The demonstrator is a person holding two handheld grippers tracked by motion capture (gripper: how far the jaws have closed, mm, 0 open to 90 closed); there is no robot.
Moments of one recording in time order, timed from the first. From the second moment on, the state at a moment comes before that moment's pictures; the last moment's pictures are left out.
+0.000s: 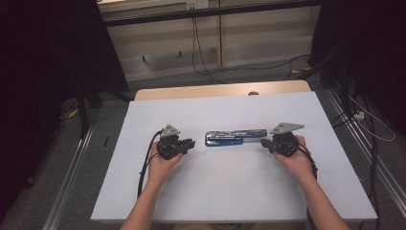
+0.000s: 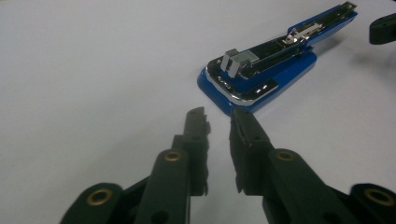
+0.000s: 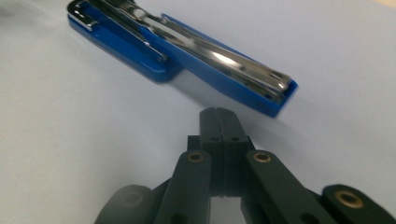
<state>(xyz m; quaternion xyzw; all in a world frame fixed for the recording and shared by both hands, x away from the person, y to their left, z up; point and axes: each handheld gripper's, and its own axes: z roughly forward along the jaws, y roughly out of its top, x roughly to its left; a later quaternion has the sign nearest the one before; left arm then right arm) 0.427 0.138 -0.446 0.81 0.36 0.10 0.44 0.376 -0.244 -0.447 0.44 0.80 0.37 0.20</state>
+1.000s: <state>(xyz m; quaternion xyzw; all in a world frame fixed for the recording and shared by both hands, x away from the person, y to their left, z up) 0.448 0.097 -0.459 0.82 0.36 0.06 0.43 0.408 -0.250 -0.457 0.45 0.80 0.34 0.19</state>
